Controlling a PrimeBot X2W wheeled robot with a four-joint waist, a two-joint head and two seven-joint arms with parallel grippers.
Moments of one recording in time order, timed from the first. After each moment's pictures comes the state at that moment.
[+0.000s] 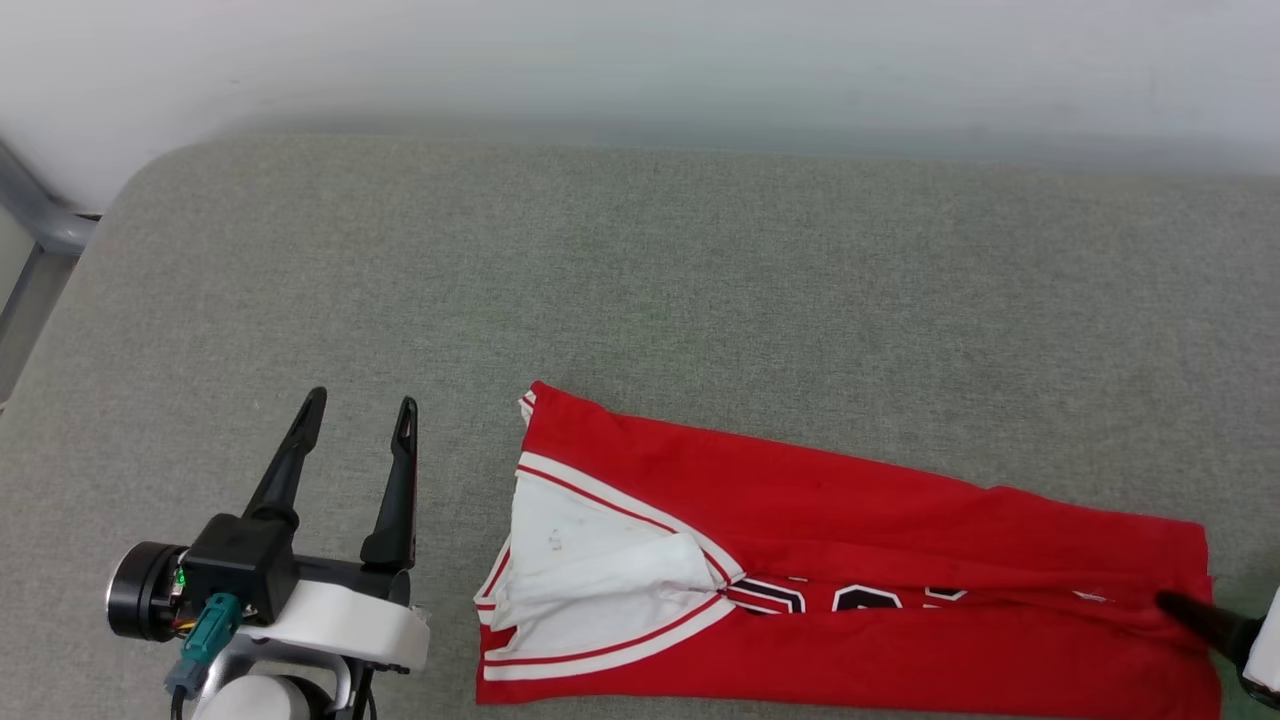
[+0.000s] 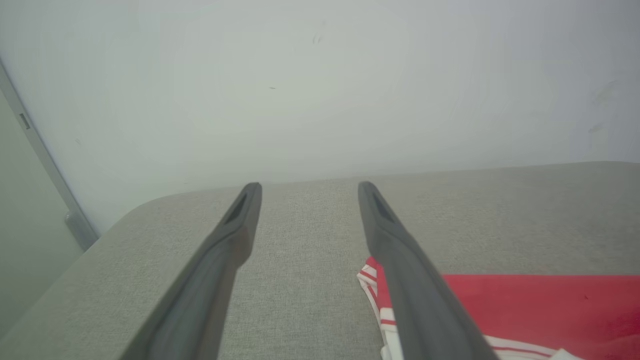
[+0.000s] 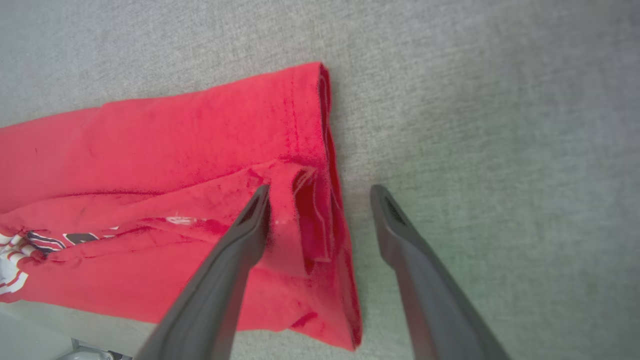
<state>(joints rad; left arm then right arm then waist) -0.12 0.46 -0.38 -0.08 -0.43 0.26 -0.26 -0.12 -0.36 -0.28 0.30 0.68 0.13 0.83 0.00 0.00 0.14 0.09</state>
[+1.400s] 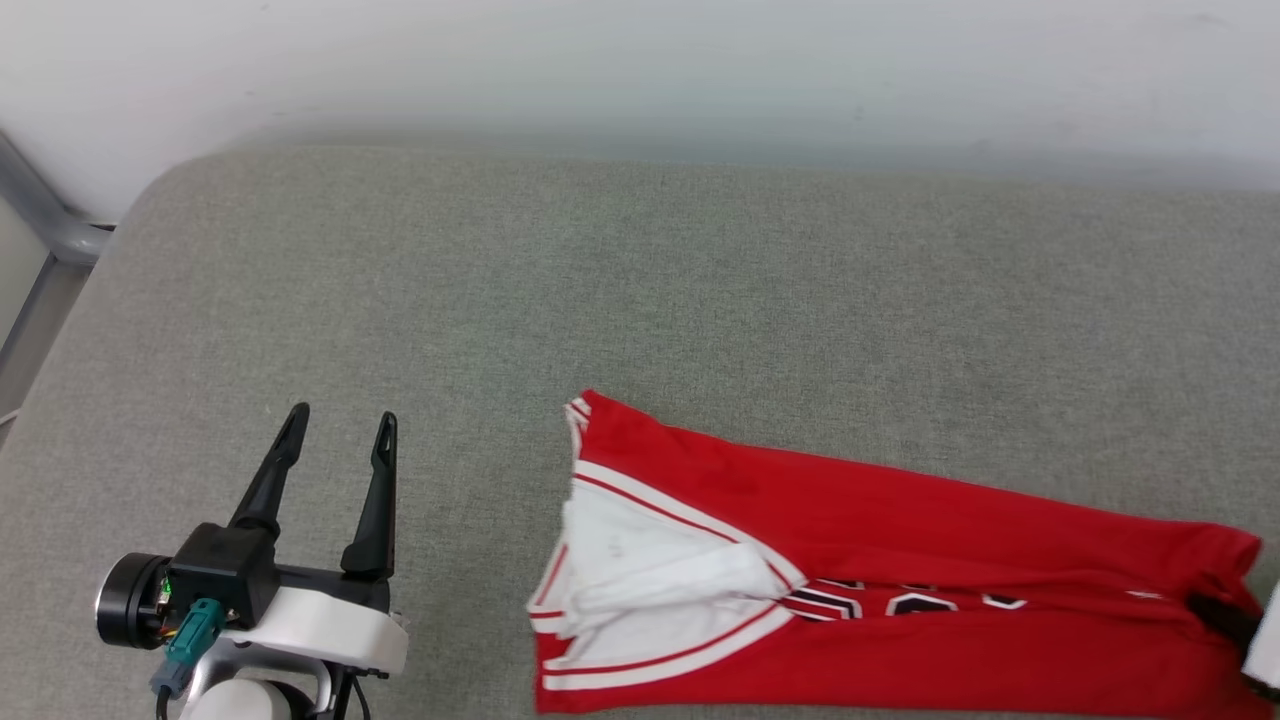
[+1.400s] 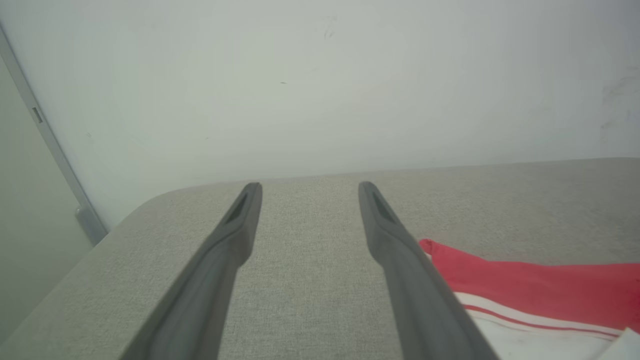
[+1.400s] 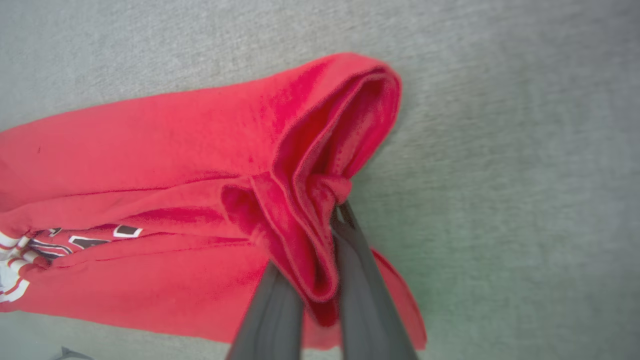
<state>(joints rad) -0.07 0.21 -0.06 0.04 -0.18 -0.06 -0.26 -0.16 -0.37 -0.24 0.40 0.67 0.13 0.76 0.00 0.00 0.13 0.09</state>
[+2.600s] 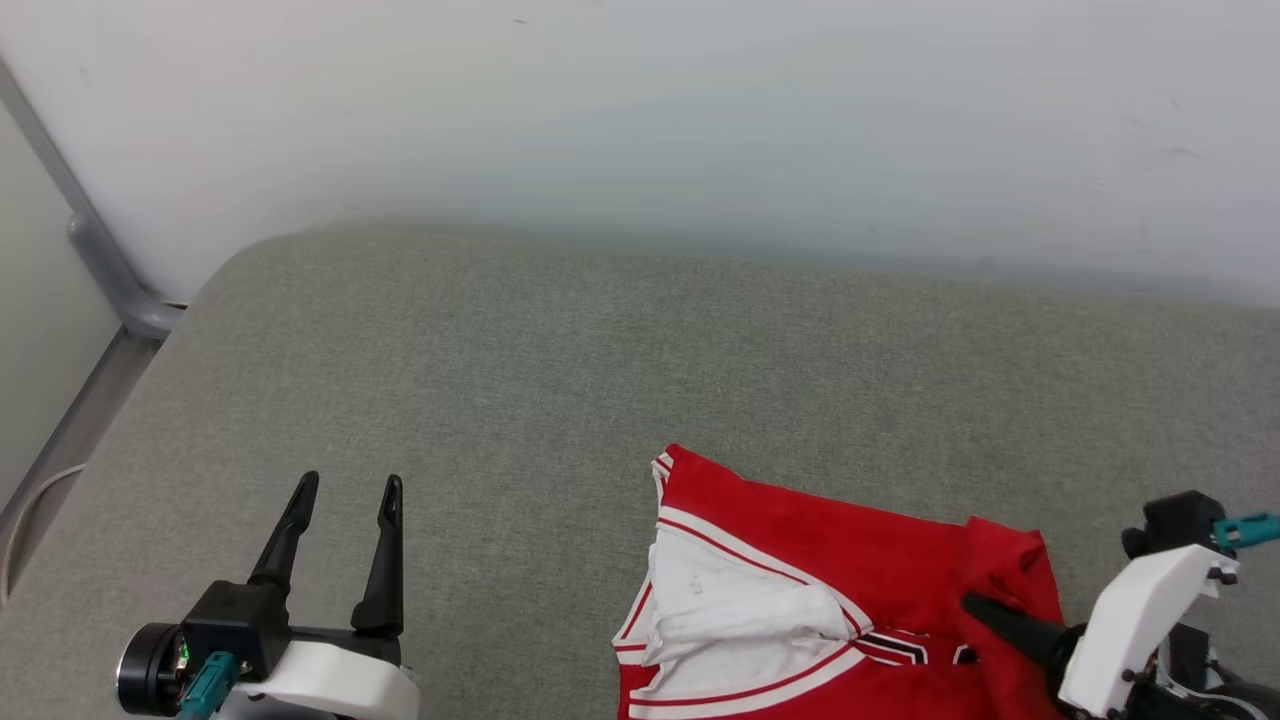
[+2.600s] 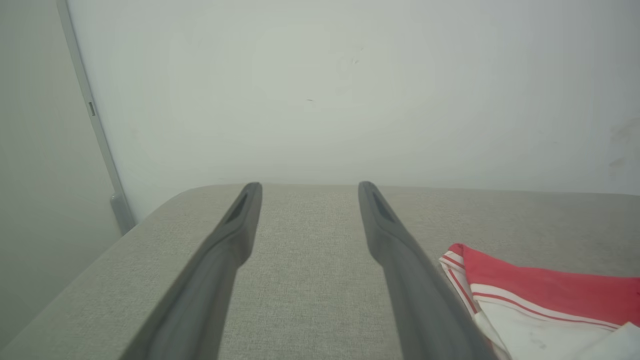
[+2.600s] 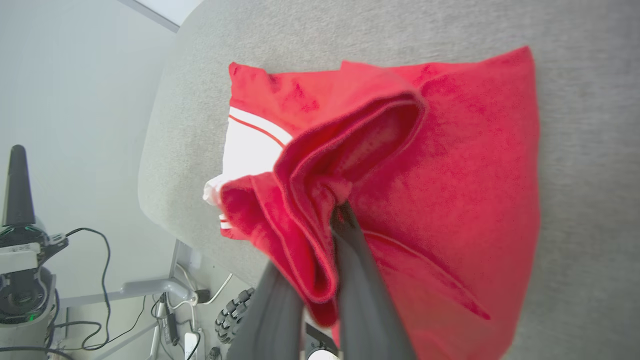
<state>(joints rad) 0.02 0.12 0.01 0.06 -0.14 -0.11 -0.26 -0.03 -0.10 -0.18 0.00 0.75 0.13 0.94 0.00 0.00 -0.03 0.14</state>
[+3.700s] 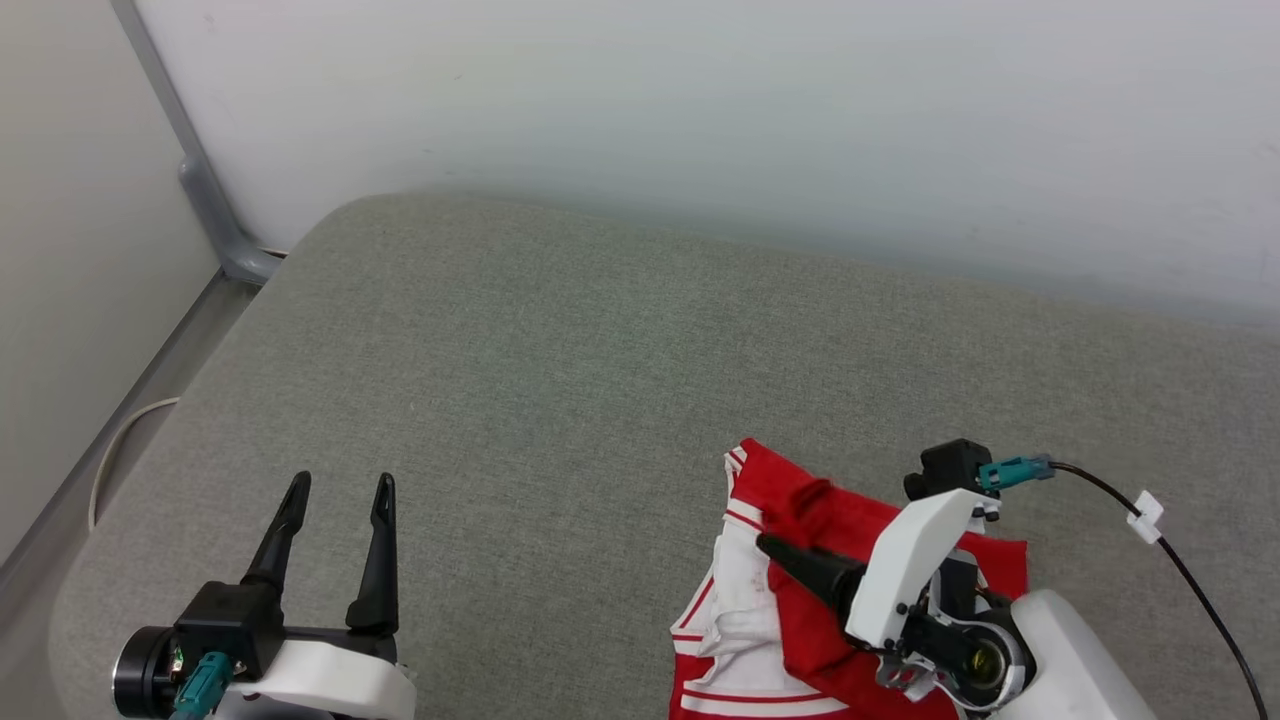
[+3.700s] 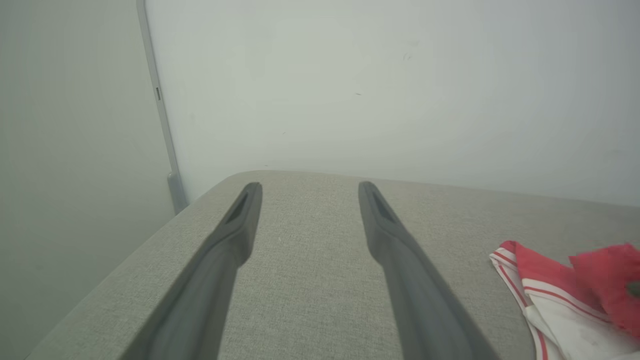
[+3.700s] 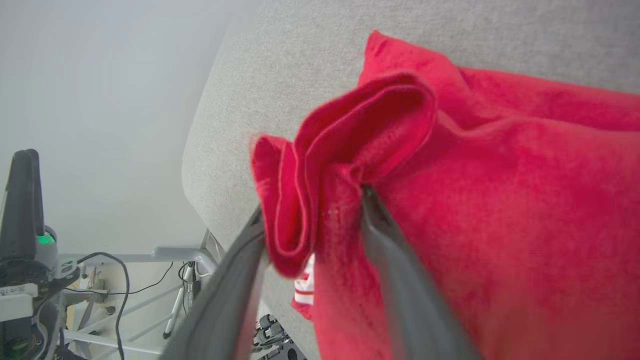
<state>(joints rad) 0.01 0.10 0.04 0.06 -0.12 -0.12 -0.26 -0.33 -0.05 0.24 0.52 0.86 0.13 0.51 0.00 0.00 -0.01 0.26</state>
